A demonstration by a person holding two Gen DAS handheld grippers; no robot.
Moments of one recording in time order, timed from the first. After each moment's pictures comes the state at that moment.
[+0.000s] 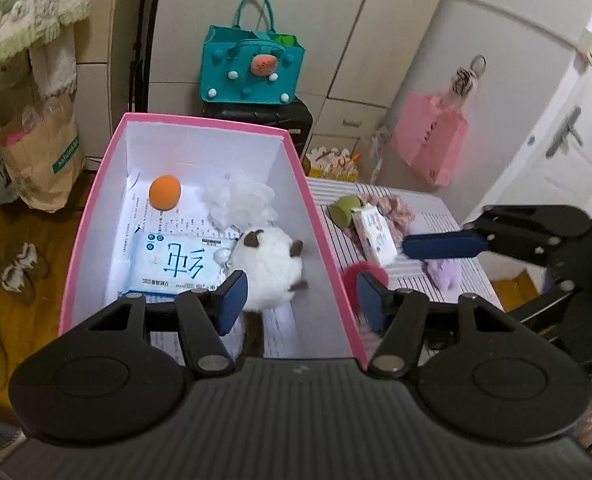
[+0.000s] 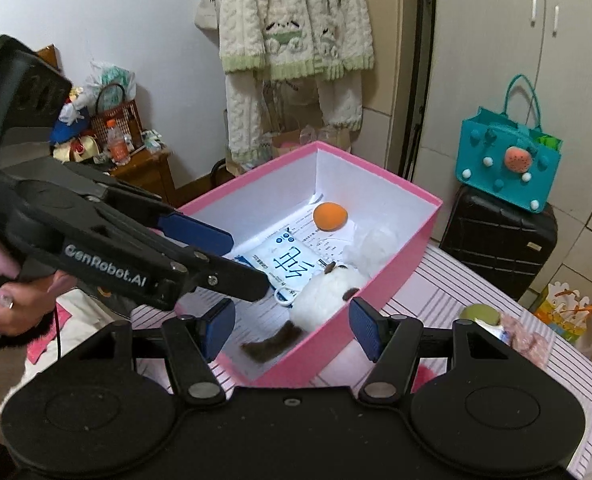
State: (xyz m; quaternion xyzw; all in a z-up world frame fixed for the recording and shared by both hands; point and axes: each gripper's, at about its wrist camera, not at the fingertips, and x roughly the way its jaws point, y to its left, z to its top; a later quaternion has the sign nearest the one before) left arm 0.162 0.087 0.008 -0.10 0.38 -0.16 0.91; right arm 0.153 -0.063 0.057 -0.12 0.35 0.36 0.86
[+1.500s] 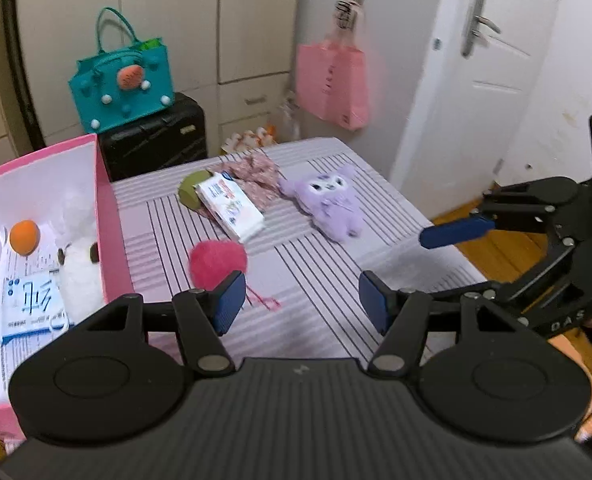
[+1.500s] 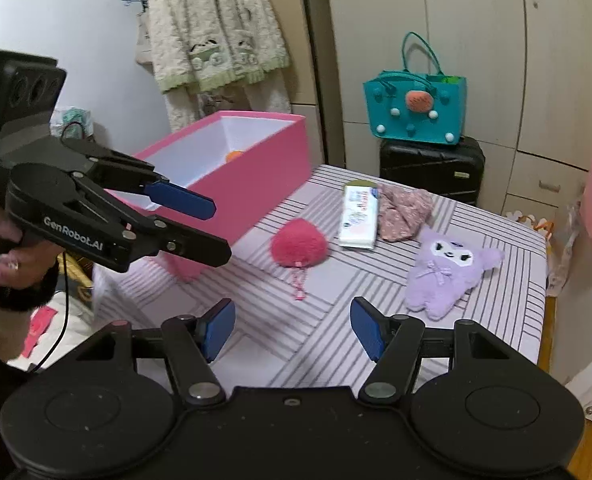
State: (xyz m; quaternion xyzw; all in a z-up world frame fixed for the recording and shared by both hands) left arm 0.120 -0.077 -0.007 0.05 0.37 -0.27 0.89; right arm 0.095 -0.249 -0.016 -0.03 0.34 0.29 0.89
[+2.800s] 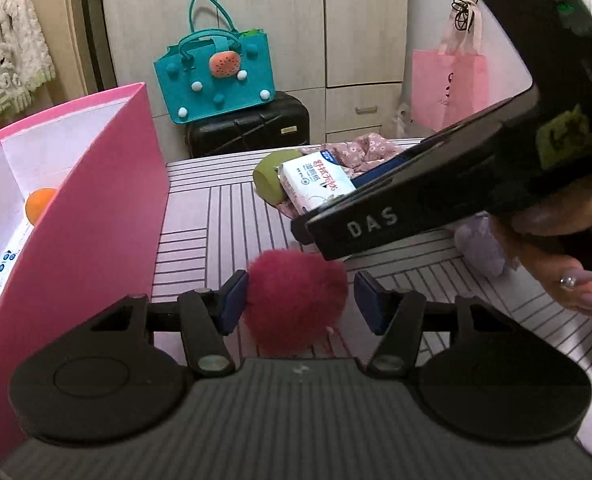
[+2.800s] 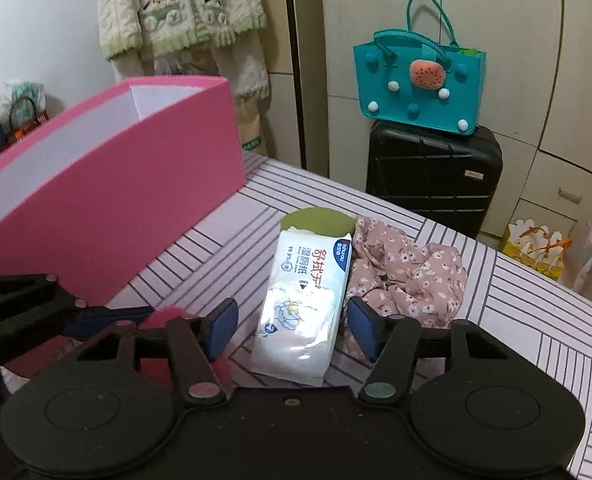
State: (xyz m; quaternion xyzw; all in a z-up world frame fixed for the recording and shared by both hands) left arm 0.200 -0.109 -0.110 0.05 0.33 -0.10 0.94; right arm 0.288 -0.182 -0.091 -0.08 0.38 0.28 0.88
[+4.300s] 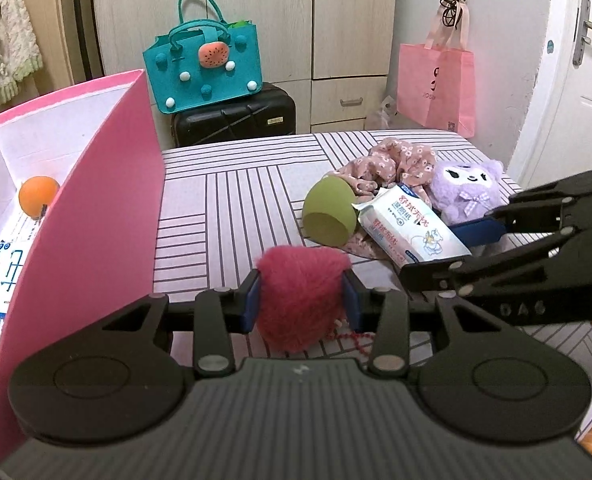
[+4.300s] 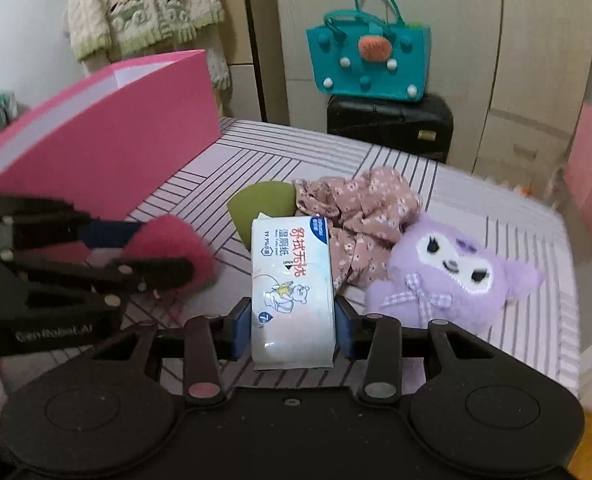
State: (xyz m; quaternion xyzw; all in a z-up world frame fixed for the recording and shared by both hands) left arm 0.200 -0.092 -0.113 0.04 0.34 -0.13 0.93; right arm 0.215 -0.212 -0.099 -0.07 0.39 0.21 0.89
